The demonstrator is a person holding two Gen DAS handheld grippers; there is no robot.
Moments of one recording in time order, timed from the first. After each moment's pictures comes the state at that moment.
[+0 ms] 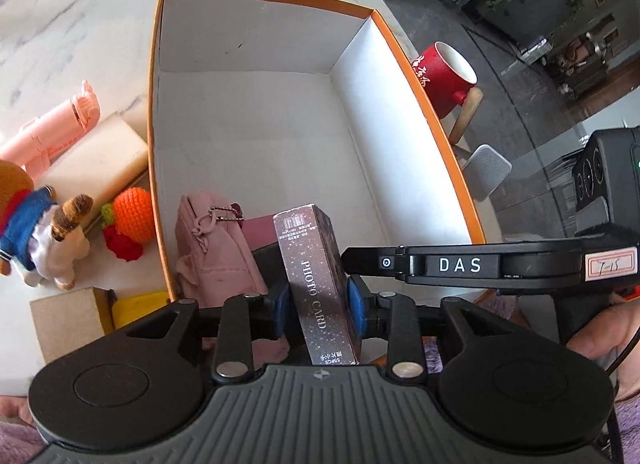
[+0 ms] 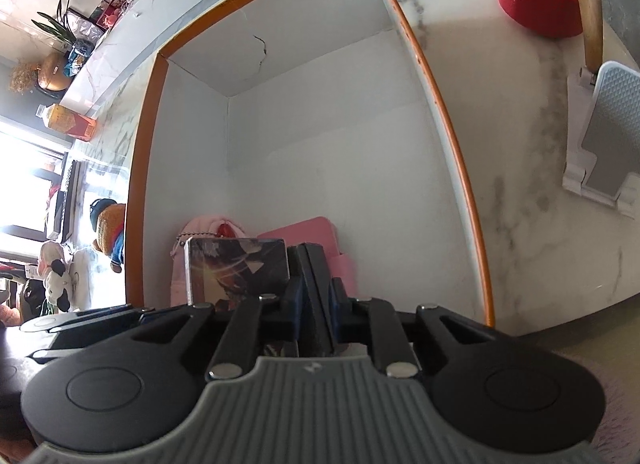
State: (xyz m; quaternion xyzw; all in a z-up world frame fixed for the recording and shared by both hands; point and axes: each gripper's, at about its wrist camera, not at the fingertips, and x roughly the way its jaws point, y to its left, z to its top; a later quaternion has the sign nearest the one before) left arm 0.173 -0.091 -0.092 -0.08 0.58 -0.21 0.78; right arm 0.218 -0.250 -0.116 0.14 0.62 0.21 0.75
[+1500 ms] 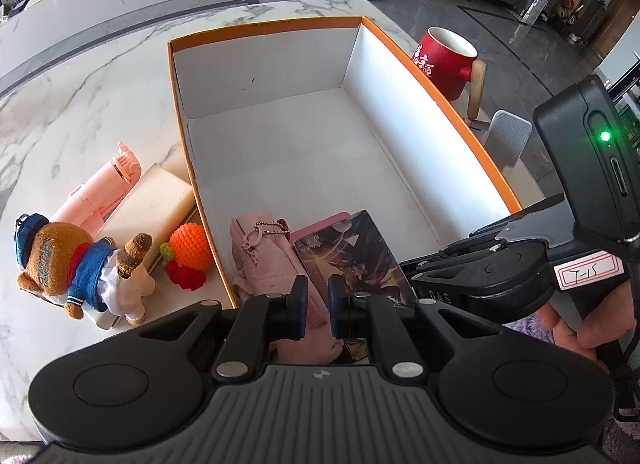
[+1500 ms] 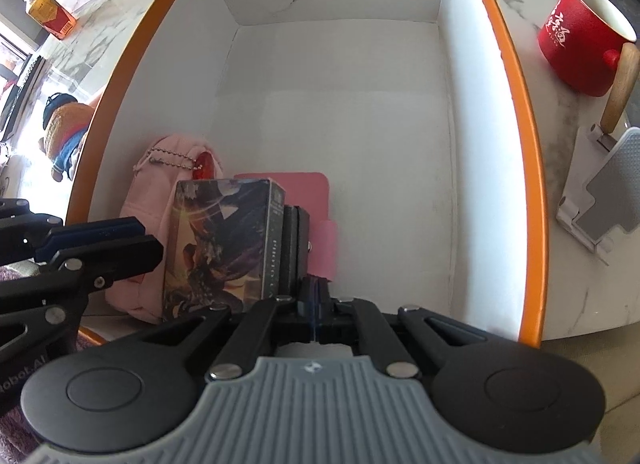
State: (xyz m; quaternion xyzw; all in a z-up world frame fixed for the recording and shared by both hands) left arm 0.144 -0.085 -0.081 0.03 0.54 -0.20 0.82; right arm 0.195 -0.210 -0.122 -0.05 0.61 0.20 0.76
